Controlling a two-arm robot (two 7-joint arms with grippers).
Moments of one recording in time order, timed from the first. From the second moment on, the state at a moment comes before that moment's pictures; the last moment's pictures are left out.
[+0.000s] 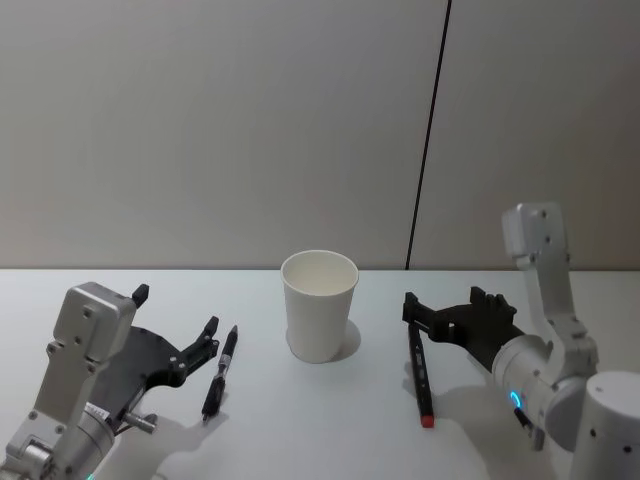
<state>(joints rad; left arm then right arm) -0.24 0.38 0.45 -1.63 -0.20 0.01 -0.01 0.22 0.23 -0.19 -1.76 0.32 0.63 -0.08</state>
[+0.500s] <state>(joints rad) -0.24 0.38 0.45 -1.63 -0.20 0.01 -0.01 0.25 0.20 -0.18 -1.75 0.32 0.69 -0.10</state>
